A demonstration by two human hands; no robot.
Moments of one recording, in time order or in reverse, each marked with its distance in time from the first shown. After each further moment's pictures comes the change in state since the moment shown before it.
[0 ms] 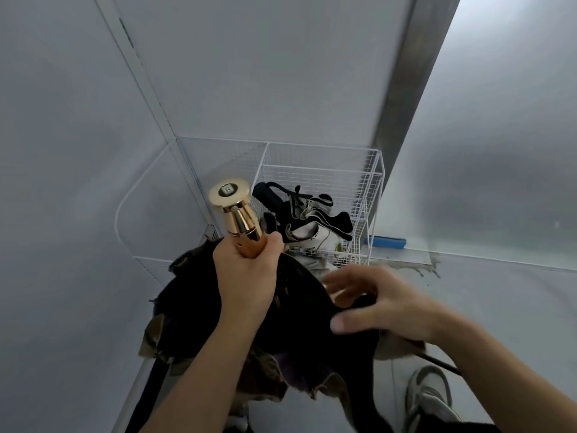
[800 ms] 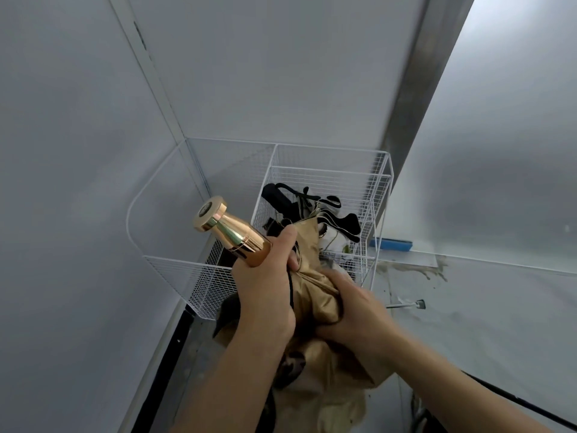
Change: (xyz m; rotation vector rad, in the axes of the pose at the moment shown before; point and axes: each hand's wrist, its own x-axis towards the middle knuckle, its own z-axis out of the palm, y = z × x) left_hand -0.013 0.014 0.013 -0.523 0.040 -0.392; right_hand 0.041 0.028 0.053 -0.464 0.293 -0.020
